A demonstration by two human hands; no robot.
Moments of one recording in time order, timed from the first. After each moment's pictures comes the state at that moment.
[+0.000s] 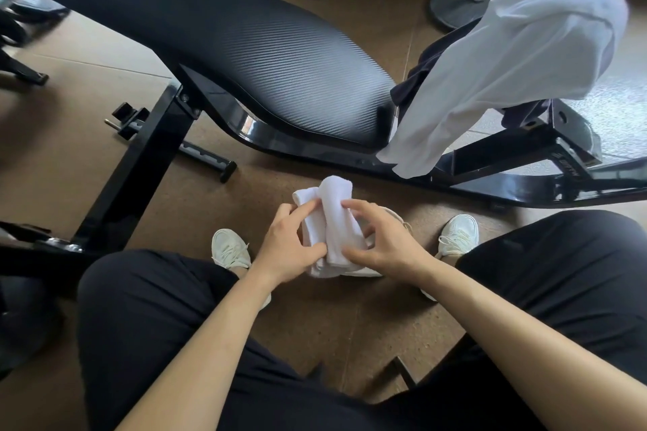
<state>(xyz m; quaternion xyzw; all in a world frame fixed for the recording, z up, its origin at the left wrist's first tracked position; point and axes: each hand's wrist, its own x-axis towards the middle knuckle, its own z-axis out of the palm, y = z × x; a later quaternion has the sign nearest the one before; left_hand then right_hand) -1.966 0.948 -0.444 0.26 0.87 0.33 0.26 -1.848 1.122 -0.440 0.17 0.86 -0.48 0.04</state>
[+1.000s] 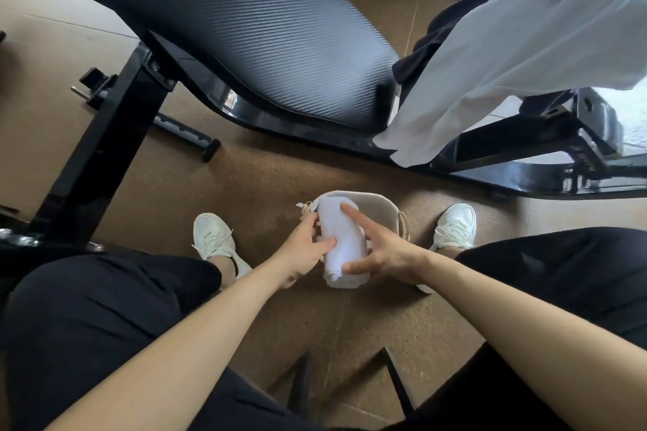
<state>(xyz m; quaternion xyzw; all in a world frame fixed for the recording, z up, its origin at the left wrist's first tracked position) -1.967 0.995 -0.539 0.10 0.75 0.42 0.49 -1.856 1.165 -0.530 0.19 0.71 -0.62 0.27</state>
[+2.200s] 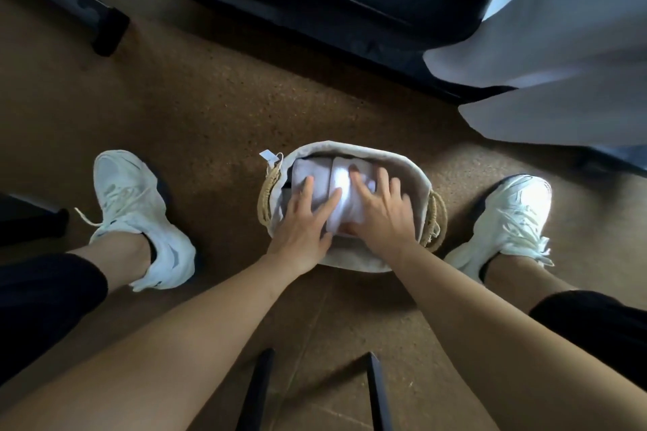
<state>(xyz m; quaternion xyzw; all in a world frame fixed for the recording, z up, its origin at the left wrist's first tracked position) -1.976 1.049 -0.815 0.32 0.86 0.05 0.39 -1.903 1.212 -0.832 0.19 0.94 -0.15 0.24</state>
